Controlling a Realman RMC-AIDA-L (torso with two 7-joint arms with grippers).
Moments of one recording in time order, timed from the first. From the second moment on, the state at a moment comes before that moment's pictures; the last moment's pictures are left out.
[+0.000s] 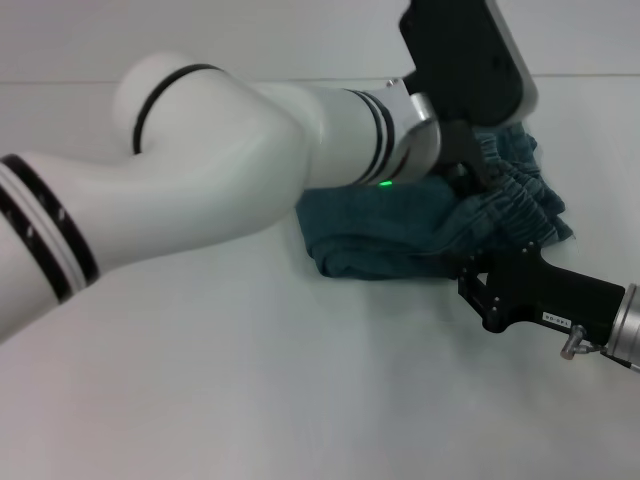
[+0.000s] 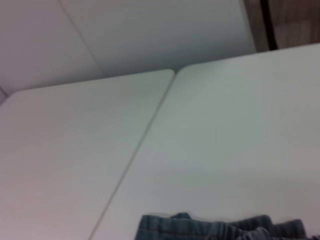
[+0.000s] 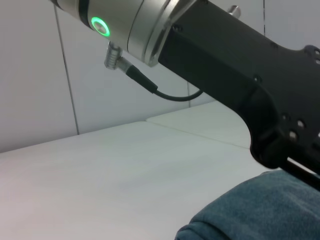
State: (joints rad) left arm -0.85 -2.18 1.96 1.06 2.56 0.56 -2.53; right arm 0.48 2.08 -0.56 -0.26 -1.88 -1.37 0.82
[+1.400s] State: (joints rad) left arm -0.27 -2.15 1.02 0.56 1.56 1.36 -0.98; right arm 0.45 2.10 -0.56 -0.09 -1.77 -1.45 0.53
